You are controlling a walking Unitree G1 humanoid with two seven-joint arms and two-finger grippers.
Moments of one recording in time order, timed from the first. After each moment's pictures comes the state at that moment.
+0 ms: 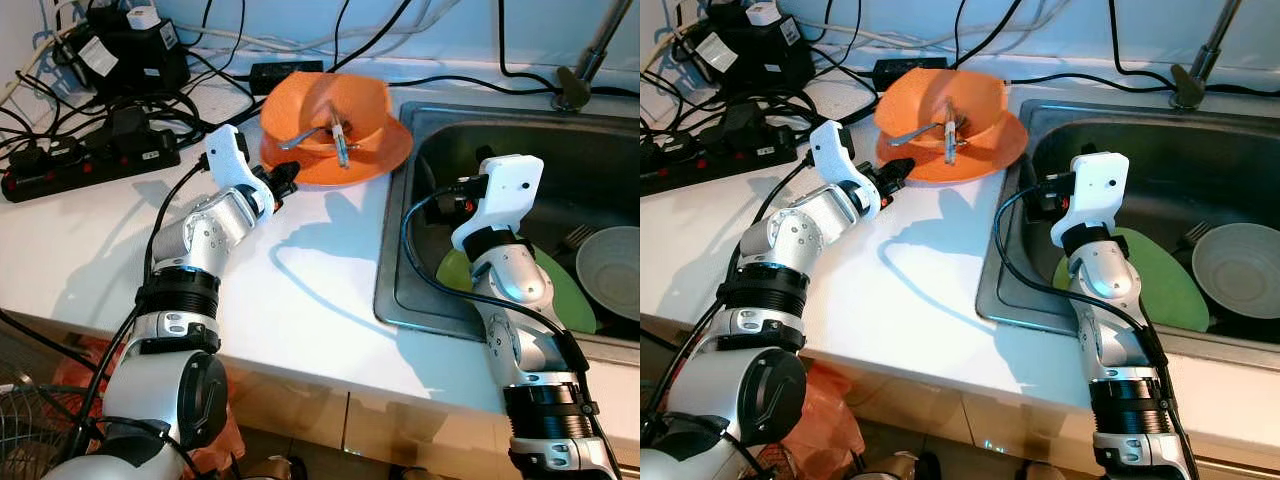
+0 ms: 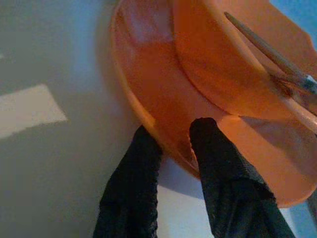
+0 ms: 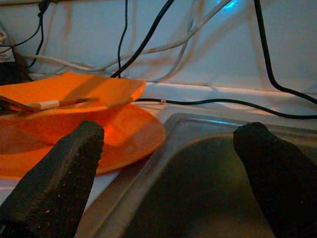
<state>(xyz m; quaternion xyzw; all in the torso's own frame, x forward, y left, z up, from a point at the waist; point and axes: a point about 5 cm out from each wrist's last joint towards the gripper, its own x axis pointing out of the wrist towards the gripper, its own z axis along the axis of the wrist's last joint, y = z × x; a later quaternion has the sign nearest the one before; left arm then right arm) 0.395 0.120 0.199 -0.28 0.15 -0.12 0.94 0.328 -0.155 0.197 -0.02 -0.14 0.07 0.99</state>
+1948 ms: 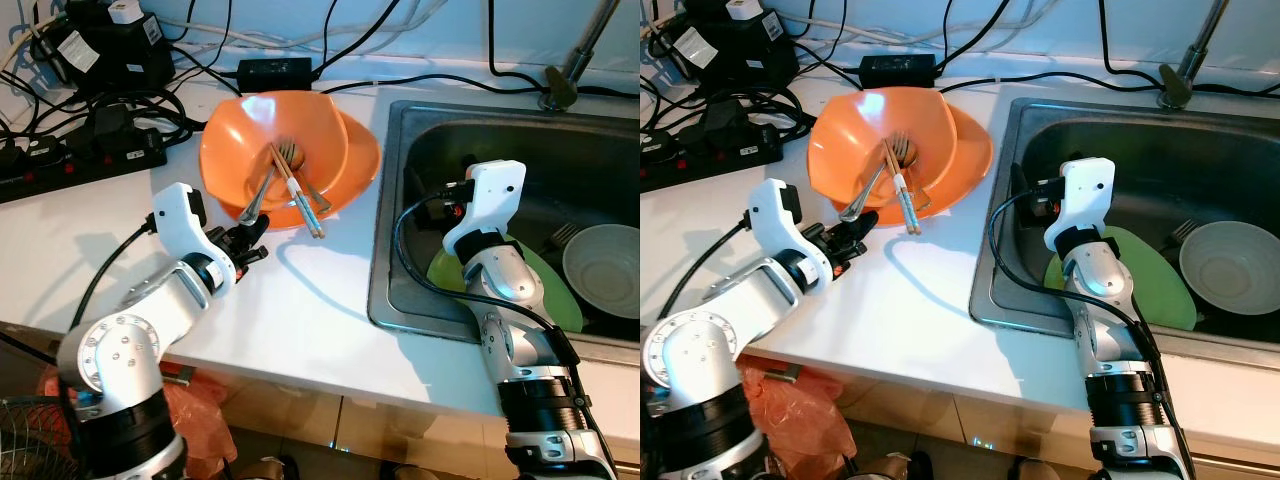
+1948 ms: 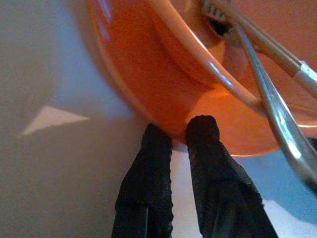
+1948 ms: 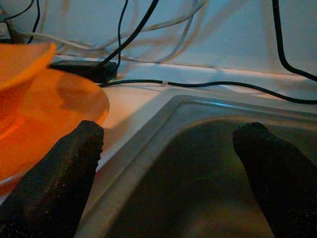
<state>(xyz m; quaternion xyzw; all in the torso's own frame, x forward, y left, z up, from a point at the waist) 0.286 0.154 0.193 -0.26 0.17 -0.10 0.94 0.335 -0.151 0.186 -0.02 -0.12 0.10 0.99</state>
